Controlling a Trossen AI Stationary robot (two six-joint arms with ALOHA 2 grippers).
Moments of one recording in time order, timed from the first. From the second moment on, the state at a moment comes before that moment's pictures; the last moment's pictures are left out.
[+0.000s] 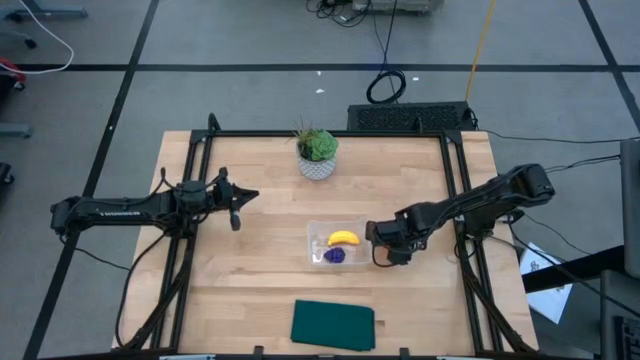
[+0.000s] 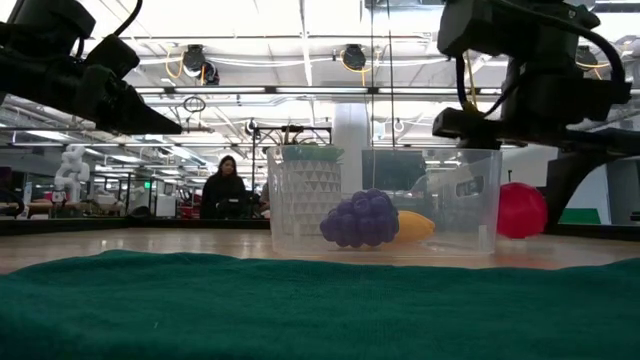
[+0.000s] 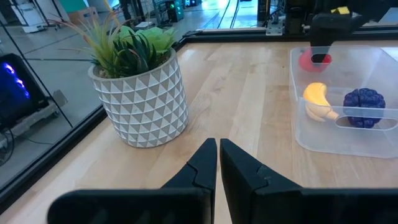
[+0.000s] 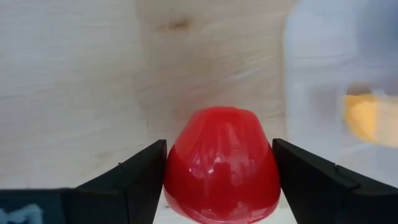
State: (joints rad) left arm 0.15 0.43 0.12 0.05 -0.16 0.07; right arm 0.20 1.50 0.84 -0.74 0.08 -1.21
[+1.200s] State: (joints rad) left arm 0.15 0.43 0.12 0.06 -0.16 0.07; right arm 0.20 1.42 0.89 -0.82 0.00 -1.04
